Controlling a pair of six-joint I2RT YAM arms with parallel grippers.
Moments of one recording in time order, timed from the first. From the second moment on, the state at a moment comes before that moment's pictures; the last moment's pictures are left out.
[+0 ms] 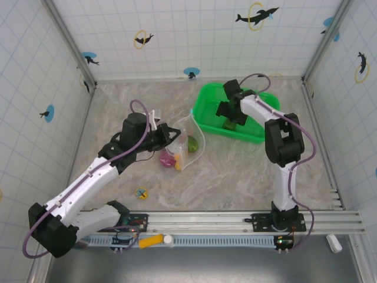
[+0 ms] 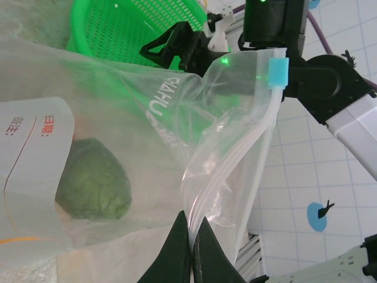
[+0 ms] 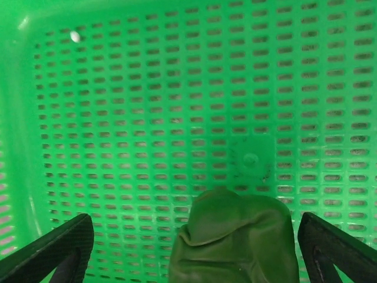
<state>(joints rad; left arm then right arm) -0.60 1.05 0.90 -0.32 0.36 -0.94 0.39 2.10 1.65 -0.73 0.05 0.71</state>
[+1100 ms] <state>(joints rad) -0.60 1.00 0.89 -0.30 0.37 -0.95 0.33 2.00 1.49 -0.67 0.01 0.71</state>
